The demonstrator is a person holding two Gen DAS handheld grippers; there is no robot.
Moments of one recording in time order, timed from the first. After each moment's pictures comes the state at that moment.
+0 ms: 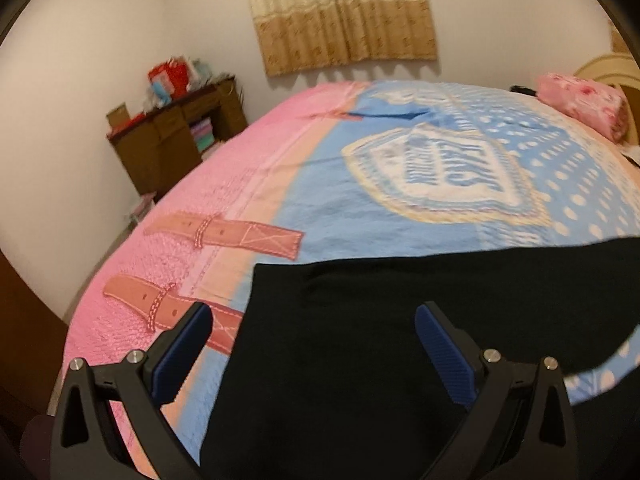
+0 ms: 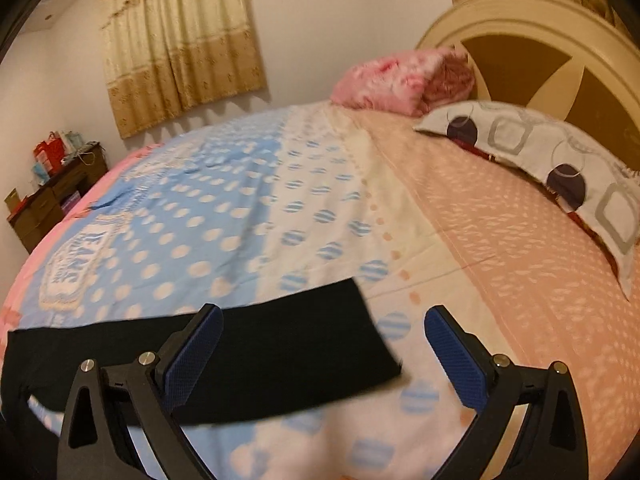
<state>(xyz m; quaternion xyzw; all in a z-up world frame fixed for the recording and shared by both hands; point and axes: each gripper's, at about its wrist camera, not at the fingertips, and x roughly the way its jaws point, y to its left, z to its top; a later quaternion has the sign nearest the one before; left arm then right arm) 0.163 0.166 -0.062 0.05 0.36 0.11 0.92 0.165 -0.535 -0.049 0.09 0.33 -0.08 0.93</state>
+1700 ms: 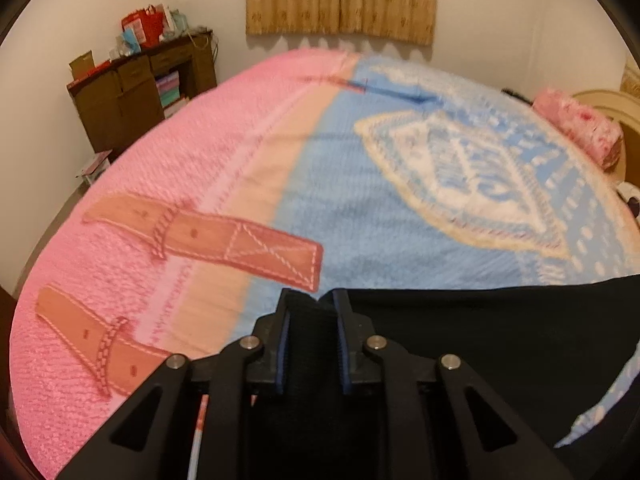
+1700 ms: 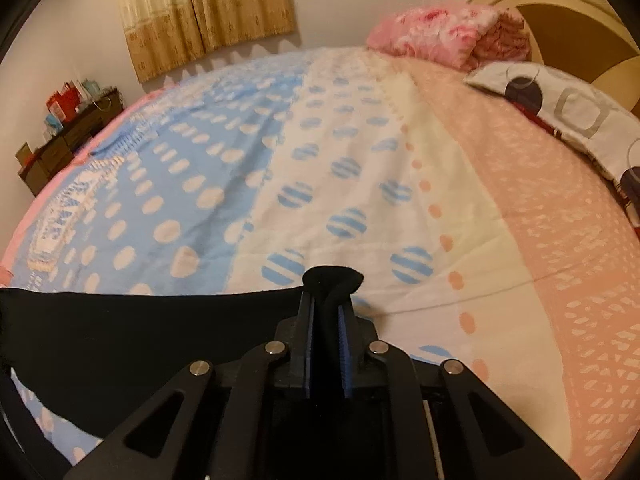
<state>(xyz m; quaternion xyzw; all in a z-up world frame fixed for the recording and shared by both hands) 0.235 0.237 -0.082 -0.03 0.41 0.03 0.91 0.230 -0.542 -0.096 0.06 0.41 -0.02 0.91</state>
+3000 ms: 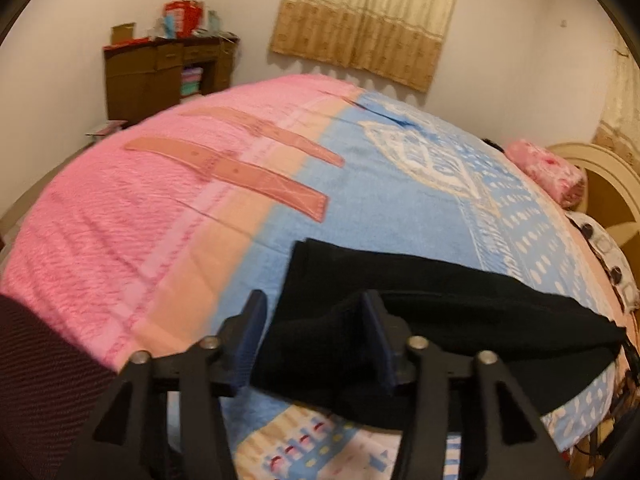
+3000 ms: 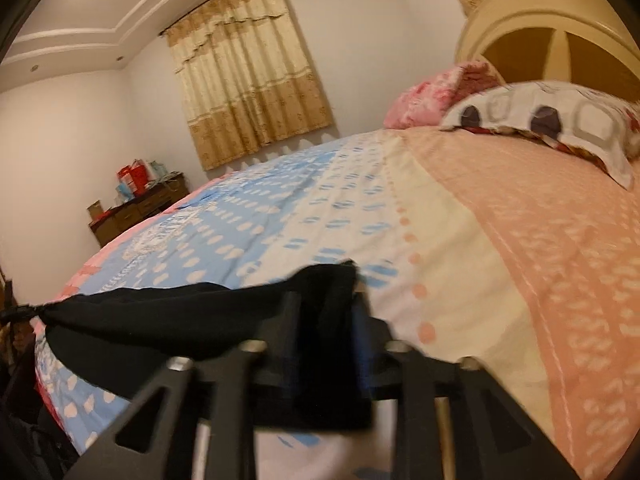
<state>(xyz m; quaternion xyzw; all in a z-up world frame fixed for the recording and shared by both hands) 0.013 0.278 -0.103 -0.13 0.35 0.02 0.93 -0.051 -0.579 -0.136 0.15 0.22 0.05 0.96</state>
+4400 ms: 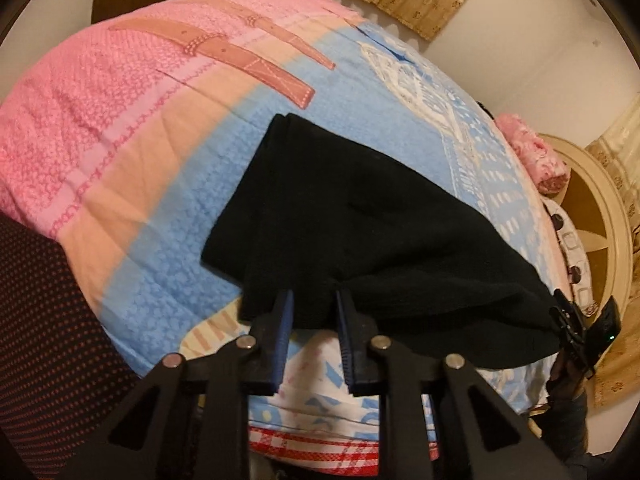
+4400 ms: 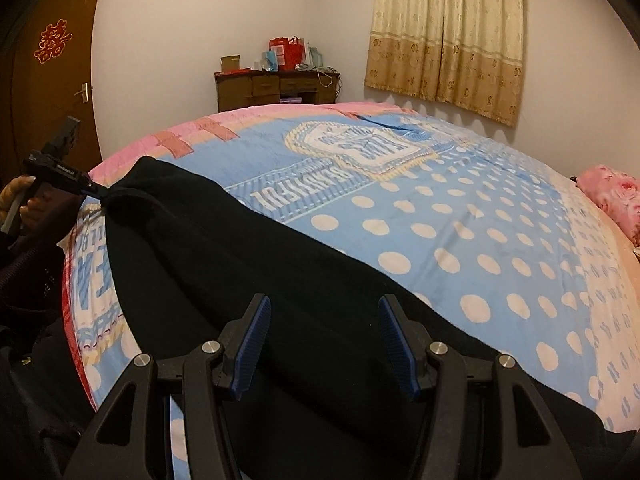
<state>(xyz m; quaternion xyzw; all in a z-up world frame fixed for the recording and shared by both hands) -0.006 0.269 -0.136 -0.22 0.48 -0.04 0.85 0.021 -0.224 -0.100 -0.13 0.29 0.29 0.90</state>
